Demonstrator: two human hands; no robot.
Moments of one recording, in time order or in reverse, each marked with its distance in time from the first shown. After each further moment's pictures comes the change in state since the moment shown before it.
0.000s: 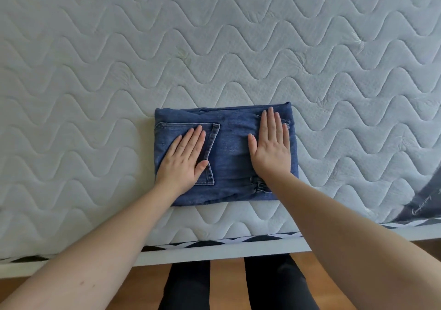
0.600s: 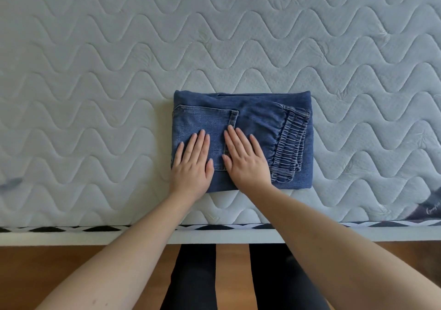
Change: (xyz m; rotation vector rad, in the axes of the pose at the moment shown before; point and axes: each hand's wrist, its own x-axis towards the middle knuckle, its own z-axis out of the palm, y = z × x) left_hand -0.057 0.031 0.004 -0.102 0.047 -0.275; right_hand -0.063 -0.058 0.038 -0.158 -0.087 -0.408
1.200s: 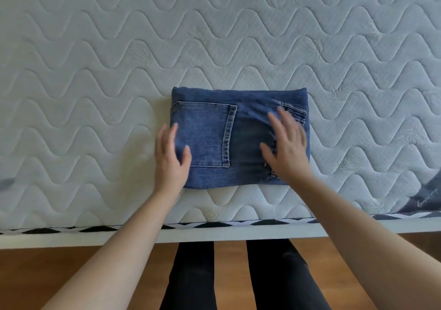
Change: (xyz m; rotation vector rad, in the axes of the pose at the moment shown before) left_hand 0.003 -0.031 -0.017 -0.686 0.241 -0.284; right_hand -0.018 0.075 -0.049 0.343 0.262 0.143
